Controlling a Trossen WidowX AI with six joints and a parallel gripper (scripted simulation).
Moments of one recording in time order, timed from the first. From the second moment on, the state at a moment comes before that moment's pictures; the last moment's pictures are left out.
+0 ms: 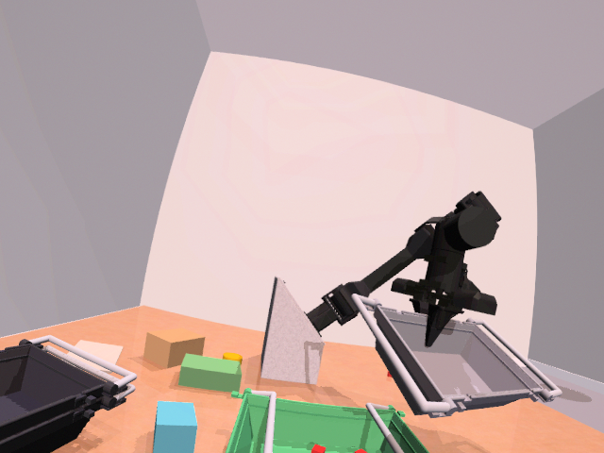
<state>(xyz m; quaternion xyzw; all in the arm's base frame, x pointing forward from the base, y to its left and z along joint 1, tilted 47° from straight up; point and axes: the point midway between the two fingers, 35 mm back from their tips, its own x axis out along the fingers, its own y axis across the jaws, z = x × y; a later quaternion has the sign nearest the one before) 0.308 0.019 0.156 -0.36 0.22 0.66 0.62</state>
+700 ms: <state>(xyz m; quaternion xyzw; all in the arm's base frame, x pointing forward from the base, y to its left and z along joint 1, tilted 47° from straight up) 0.325 -0.048 0.093 -0.28 0.27 0.64 0.66</state>
